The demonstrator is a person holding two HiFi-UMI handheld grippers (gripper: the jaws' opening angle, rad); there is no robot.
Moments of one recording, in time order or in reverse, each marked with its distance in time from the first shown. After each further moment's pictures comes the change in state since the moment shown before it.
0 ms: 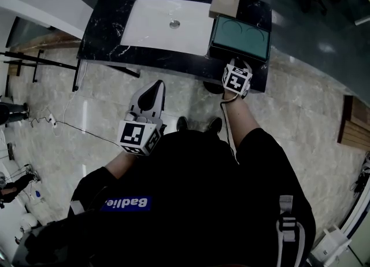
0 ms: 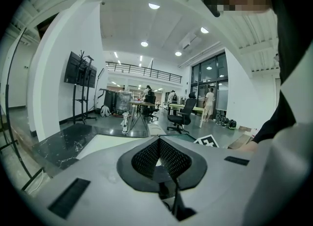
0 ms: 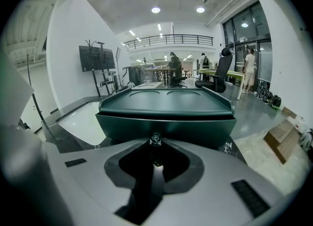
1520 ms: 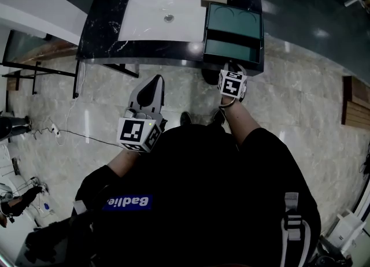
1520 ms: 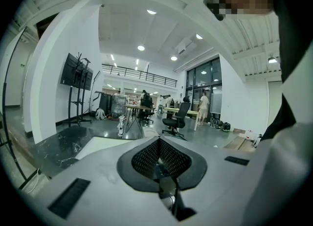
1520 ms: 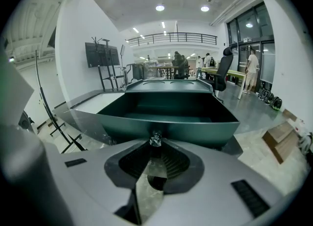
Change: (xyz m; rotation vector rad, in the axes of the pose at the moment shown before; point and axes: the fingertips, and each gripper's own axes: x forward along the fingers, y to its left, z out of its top) left arm -0.043 -0.015 0.002 0.000 -0.044 -0.058; right arm -0.068 0.016 -0.066 -0.038 0.032 0.020
